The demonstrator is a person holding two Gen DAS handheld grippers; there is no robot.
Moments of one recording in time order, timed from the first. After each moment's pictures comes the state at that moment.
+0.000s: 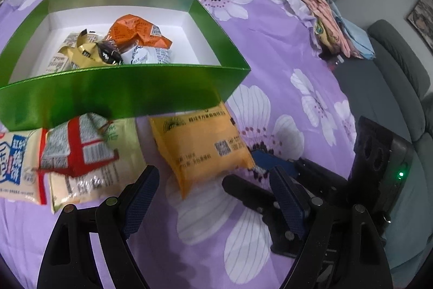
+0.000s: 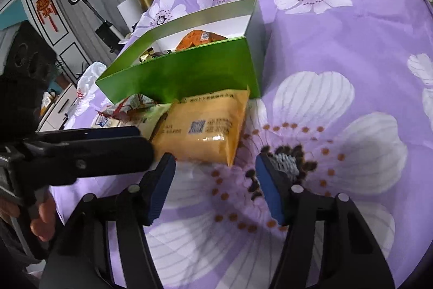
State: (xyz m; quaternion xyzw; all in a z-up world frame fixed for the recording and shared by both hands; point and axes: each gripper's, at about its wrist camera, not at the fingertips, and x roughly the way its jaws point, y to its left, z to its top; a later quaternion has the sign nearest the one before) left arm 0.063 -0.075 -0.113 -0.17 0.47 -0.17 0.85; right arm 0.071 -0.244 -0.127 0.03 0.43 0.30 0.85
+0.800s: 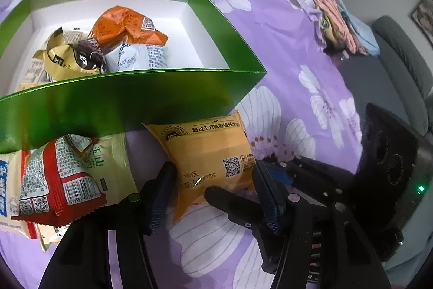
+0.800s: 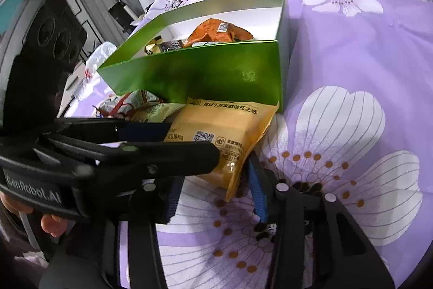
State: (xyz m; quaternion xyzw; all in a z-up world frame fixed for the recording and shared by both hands) left arm 0.091 -0.080 -0.128 -0.16 0.49 -0.18 0.84; right arm 0.098 -0.221 -0.131 -0.02 0.45 0.34 0.82
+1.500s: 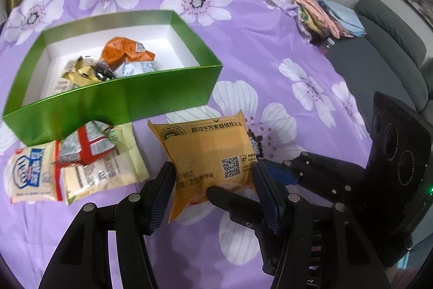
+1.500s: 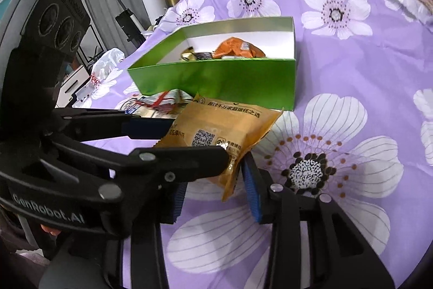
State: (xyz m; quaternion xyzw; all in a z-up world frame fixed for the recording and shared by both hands) left arm 0.029 -0.094 -0.090 -0.09 0.44 -0.18 0.87; right arm 0.034 -0.220 -0.095 -0.03 0.40 0.33 0.85
